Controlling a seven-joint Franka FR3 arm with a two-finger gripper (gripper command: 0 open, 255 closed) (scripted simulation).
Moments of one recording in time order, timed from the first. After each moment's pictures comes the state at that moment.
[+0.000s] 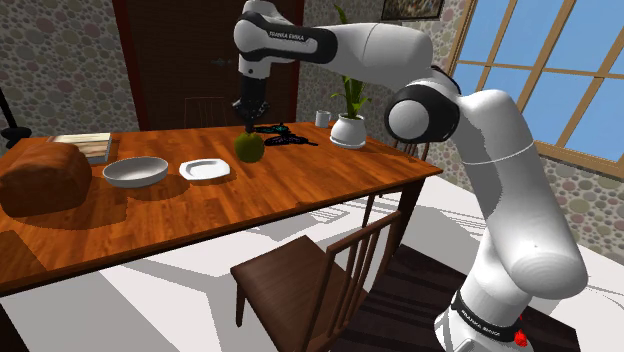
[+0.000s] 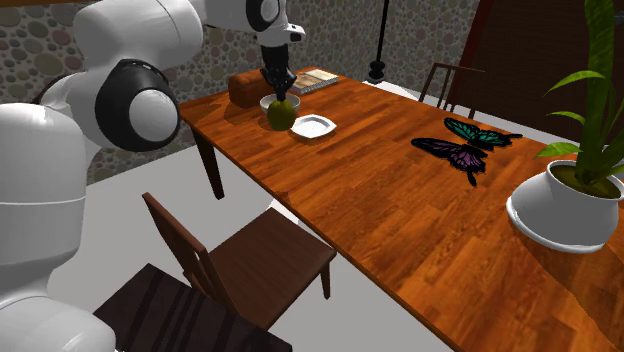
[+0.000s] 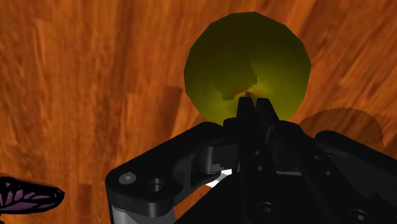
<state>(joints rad) 0.20 0.64 -0.23 -0.93 0.15 1.67 0.18</state>
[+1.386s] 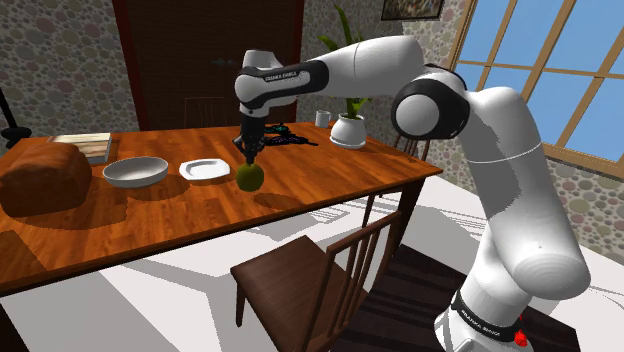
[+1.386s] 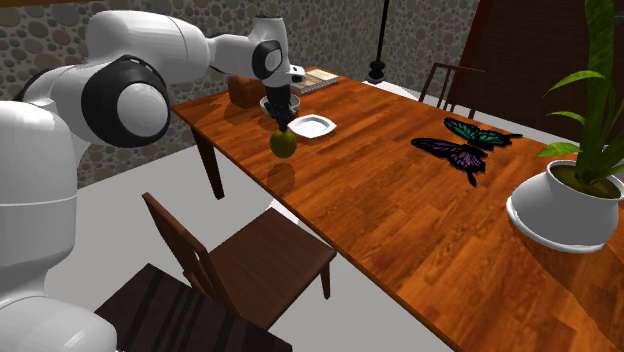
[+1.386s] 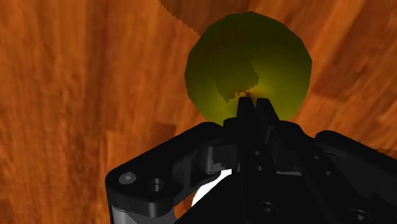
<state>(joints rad) 0.24 0.59 -0.23 -1.28 0.15 1.98 0.16</state>
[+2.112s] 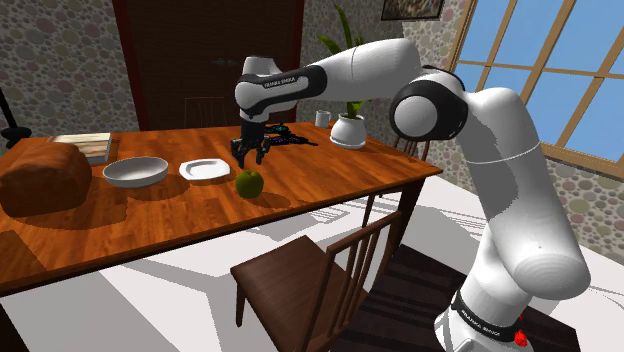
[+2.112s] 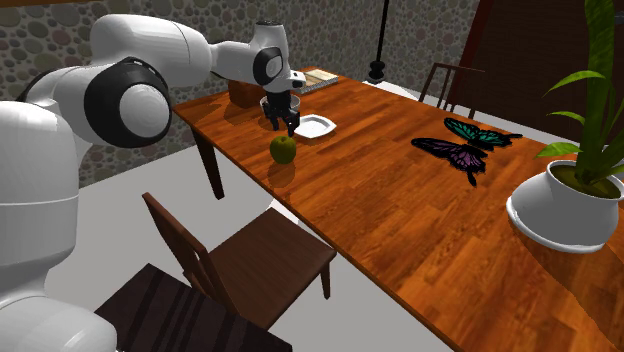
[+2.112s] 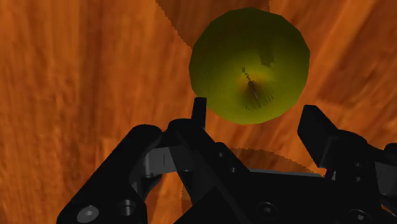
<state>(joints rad) 0.24 0.60 -0.22 -1.31 0.15 2.01 0.16</state>
